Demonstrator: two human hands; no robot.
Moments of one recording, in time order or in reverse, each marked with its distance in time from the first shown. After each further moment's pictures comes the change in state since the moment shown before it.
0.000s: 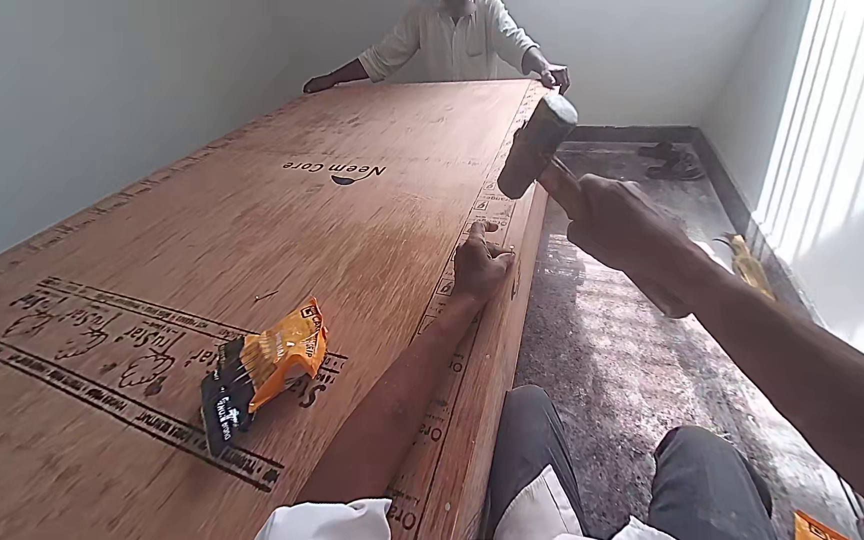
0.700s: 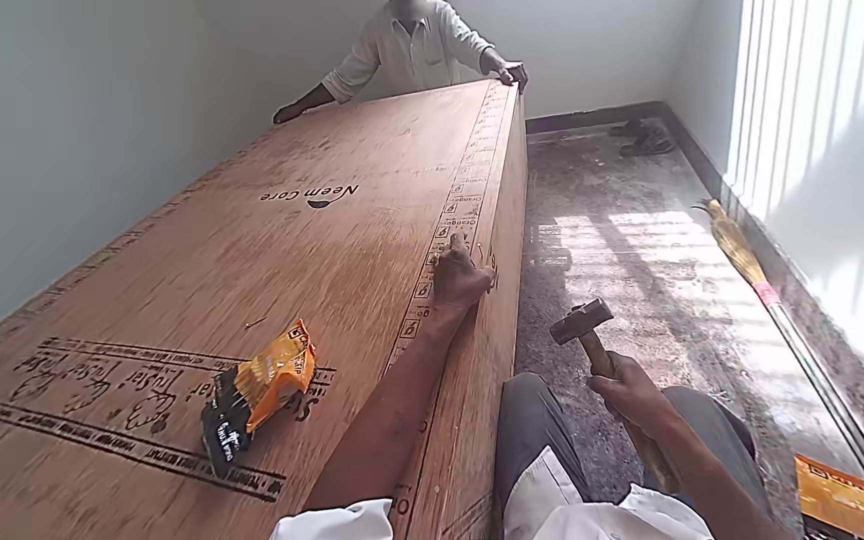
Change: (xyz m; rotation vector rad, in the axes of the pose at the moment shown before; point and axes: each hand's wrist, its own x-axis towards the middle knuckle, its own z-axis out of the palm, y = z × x) left_hand -0.012 0.016 0.009 0.458 -0.044 -0.064; right_hand -0.166 0.141 0.193 0.900 -0.174 0.552
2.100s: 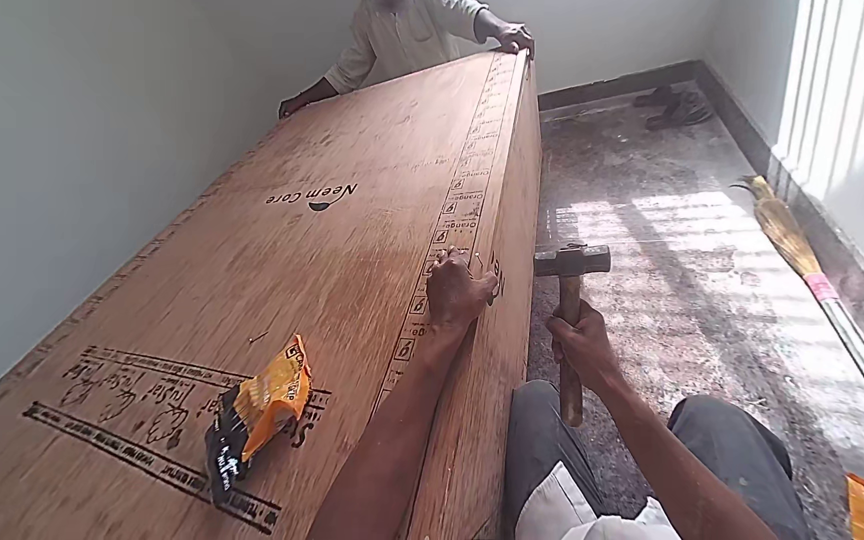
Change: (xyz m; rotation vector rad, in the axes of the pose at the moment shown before) left_hand 0.005 0.009 -0.001 0.164 -0.048 -0.056; right_hand 0.067 -0.083 0.053 0.507 0.105 -0.273
